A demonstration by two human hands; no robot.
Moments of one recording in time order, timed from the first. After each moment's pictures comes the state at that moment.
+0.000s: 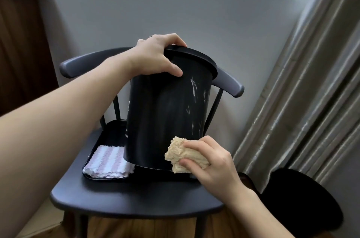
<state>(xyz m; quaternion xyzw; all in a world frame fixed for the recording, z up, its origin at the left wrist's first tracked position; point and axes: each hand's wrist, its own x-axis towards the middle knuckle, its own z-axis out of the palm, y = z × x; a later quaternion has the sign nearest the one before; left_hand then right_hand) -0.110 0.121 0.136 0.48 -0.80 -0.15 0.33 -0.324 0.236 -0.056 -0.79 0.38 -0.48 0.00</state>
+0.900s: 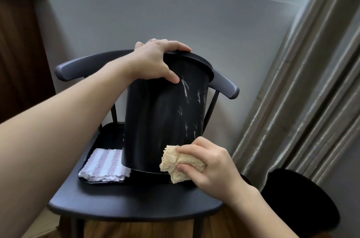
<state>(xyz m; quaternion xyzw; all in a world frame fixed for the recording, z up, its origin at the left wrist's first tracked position) -0.122 0.131 0.137 0.48 -0.82 -0.07 0.31 -0.326 0.247 -0.034 -0.83 0.40 -0.40 0.00</state>
